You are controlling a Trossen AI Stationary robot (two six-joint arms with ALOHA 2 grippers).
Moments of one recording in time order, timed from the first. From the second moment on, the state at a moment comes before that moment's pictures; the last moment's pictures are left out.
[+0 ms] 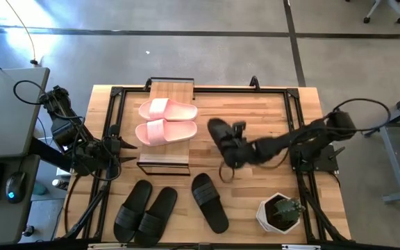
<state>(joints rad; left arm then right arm) -0.80 0.70 0.84 -1.08 -0.82 -0.66 0.26 1.60 1.00 -0.57 0.96 -0.15</state>
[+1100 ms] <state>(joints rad) -0.80 0.70 0.84 -1.08 -0.82 -0.69 -0.20 1.87 0.99 0.23 0.52 -0.78</state>
